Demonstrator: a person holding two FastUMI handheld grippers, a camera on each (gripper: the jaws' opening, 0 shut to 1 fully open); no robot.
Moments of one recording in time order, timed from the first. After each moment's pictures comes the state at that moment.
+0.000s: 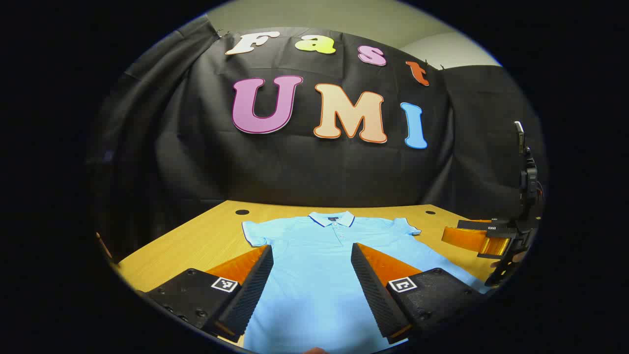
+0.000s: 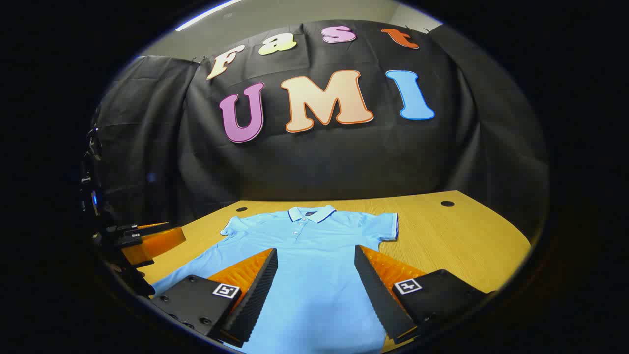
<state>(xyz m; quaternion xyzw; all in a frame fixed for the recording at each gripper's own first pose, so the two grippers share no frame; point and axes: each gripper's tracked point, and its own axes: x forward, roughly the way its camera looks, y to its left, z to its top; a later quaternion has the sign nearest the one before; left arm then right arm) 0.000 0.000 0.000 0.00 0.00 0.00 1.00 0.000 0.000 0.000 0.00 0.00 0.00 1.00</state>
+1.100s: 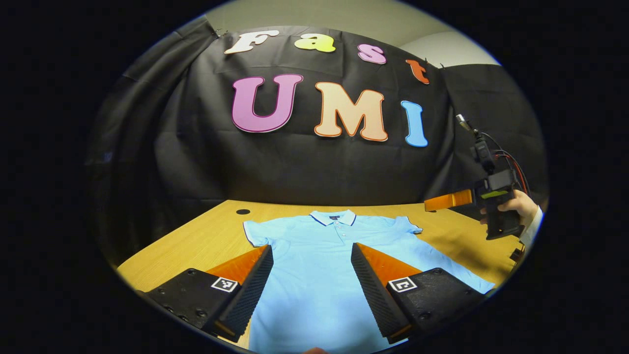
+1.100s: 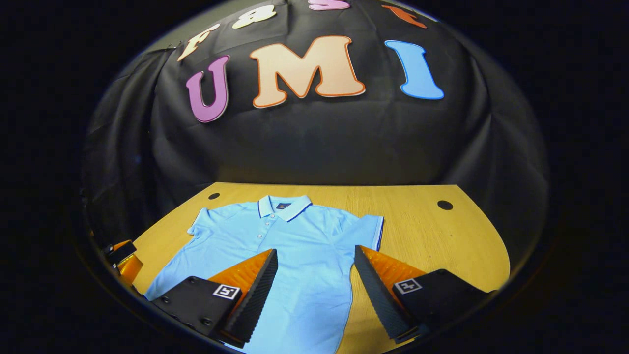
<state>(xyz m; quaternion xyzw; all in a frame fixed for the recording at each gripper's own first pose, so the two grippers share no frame) 0.003 0.007 0.000 0.00 0.01 0.00 1.00 0.114 -0.075 0.039 -0.01 0.13 -0.04 0.99</state>
